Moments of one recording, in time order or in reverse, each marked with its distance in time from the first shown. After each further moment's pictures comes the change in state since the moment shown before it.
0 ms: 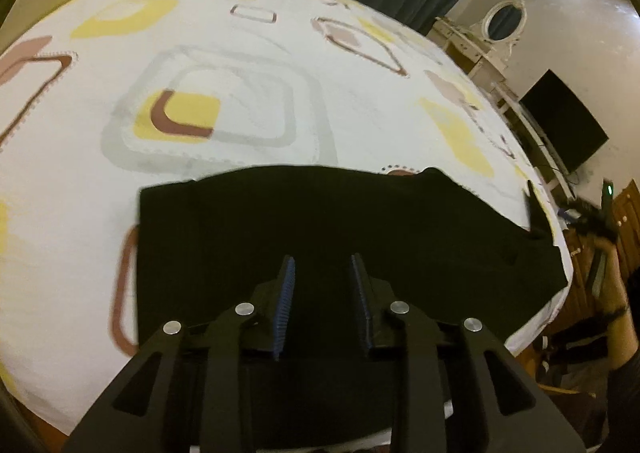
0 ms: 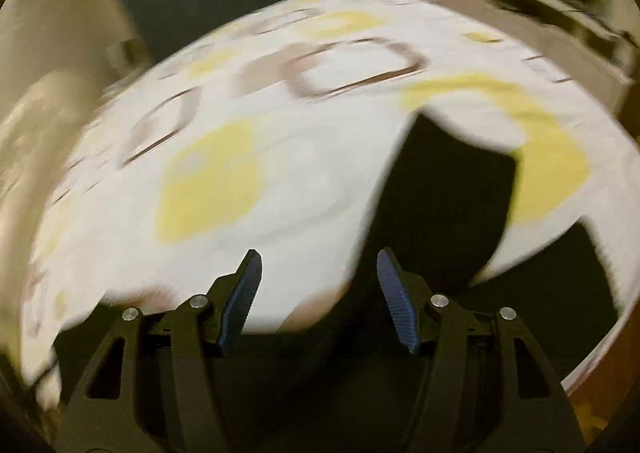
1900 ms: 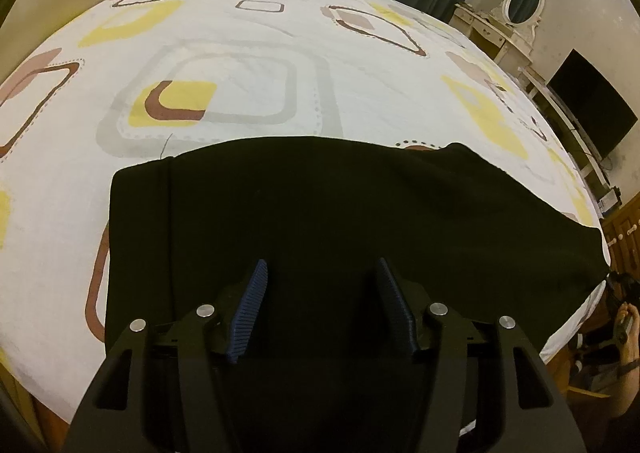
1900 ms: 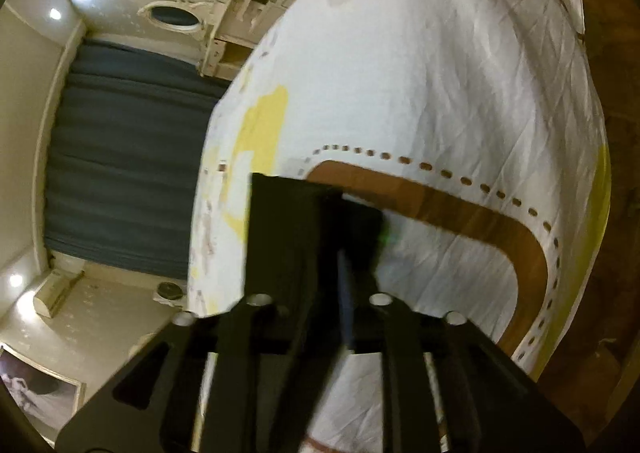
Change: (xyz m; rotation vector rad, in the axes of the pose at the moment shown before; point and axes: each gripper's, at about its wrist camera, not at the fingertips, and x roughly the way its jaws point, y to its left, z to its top) left arm 0.017 -0.032 -0.019 0.037 -0.004 0.146; right arm -0.047 -0.314 -0.185 0.929 -0.250 0.411
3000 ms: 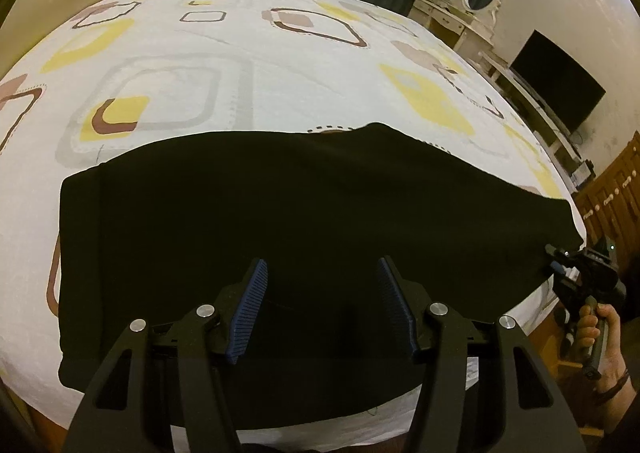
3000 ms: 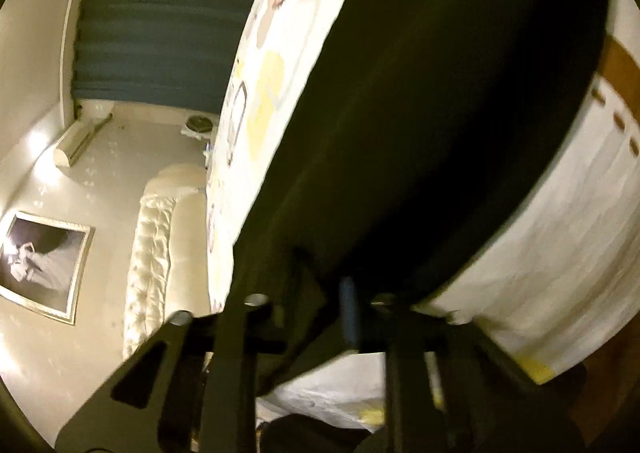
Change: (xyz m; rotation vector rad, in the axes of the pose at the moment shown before) left arm -0.012 -0.058 -0.016 0.100 0.001 -0.094; right arm 0.064 0.064 -0.232 -0.236 0.553 0.072
